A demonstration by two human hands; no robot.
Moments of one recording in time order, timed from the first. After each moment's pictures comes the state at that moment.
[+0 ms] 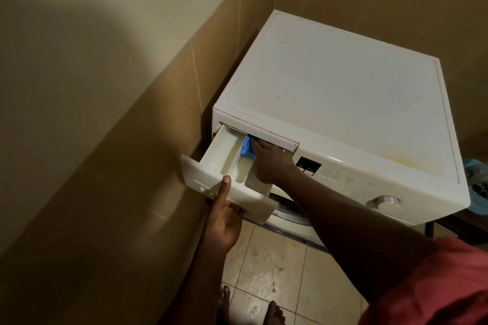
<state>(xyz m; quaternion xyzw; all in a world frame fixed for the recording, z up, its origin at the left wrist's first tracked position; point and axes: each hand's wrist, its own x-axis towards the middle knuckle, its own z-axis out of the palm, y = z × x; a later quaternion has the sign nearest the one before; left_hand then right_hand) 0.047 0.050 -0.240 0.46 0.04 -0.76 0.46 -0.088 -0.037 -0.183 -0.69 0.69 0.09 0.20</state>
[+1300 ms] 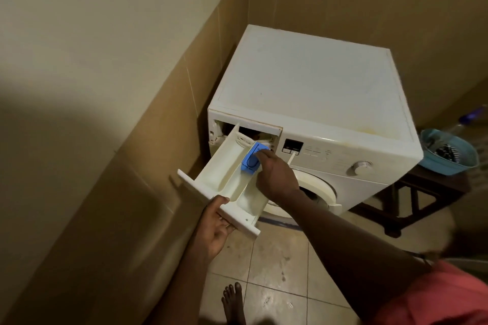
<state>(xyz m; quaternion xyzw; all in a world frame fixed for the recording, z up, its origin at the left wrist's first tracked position) 0.104 0.114 -0.198 0.47 -0.07 -0.79 0.38 -0.066 0.075 -0.154 -0.64 0.74 -0.12 0.18</state>
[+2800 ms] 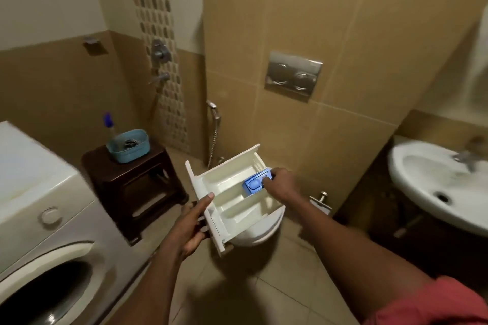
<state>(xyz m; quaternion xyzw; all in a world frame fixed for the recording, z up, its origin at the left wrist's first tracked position) -0.179 0.483 -0.070 0.22 -0.50 -0.82 -0.14 -0.260 0.705 -0.027 0.10 0.93 -0.34 0.06</state>
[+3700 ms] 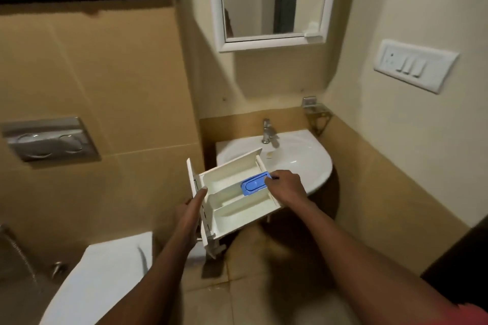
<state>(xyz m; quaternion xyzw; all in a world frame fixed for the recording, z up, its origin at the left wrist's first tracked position) -0.274 0.969 -0.016 0.04 -0.71 -0.68 -0.20 -0.179 1.181 0.020 0.34 0.85 -0.39 -0.10</state>
